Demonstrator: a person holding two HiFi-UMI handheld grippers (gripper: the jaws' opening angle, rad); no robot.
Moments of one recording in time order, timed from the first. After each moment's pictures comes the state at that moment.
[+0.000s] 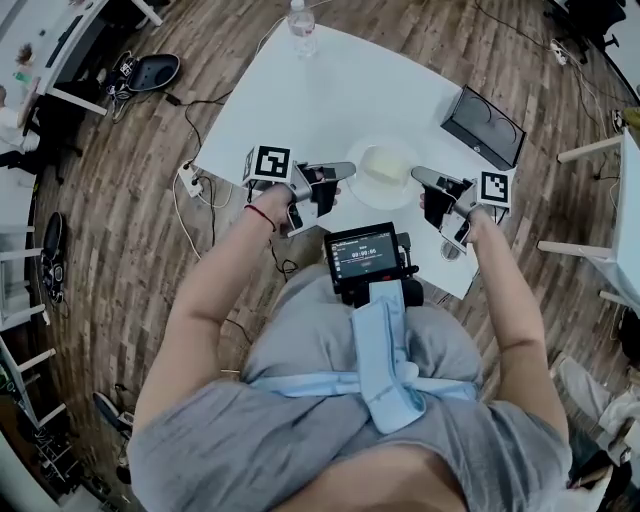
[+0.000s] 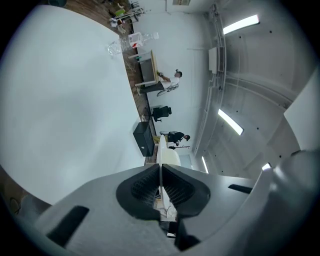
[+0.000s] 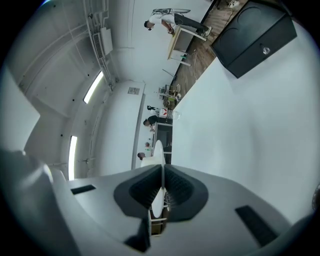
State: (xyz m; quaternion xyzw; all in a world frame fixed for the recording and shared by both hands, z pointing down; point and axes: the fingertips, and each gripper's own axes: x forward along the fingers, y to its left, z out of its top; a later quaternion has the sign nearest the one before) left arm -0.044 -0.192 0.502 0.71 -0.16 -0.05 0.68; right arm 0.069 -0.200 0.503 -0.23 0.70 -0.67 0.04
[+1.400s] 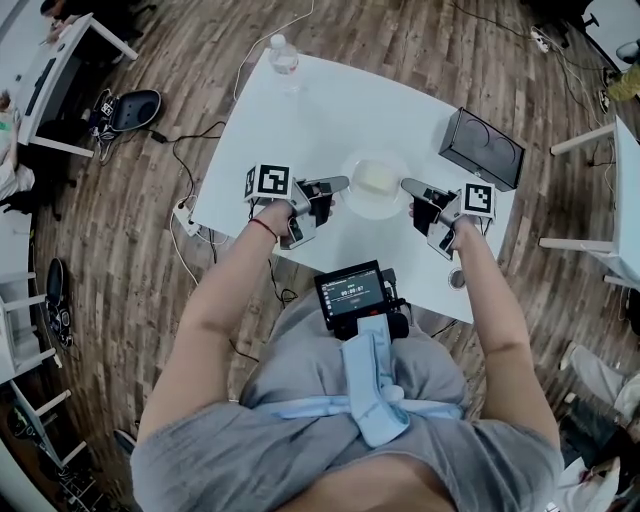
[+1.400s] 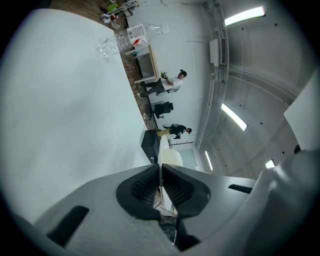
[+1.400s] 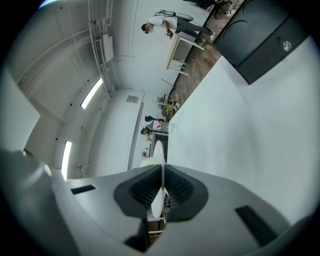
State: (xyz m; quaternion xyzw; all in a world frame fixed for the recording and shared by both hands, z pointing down) left arm -0.063 -0.285 0.553 0.72 -0.15 -0.01 0.68; right arm 0.052 -0.282 0.549 -0.28 0.70 -0.66 0.07
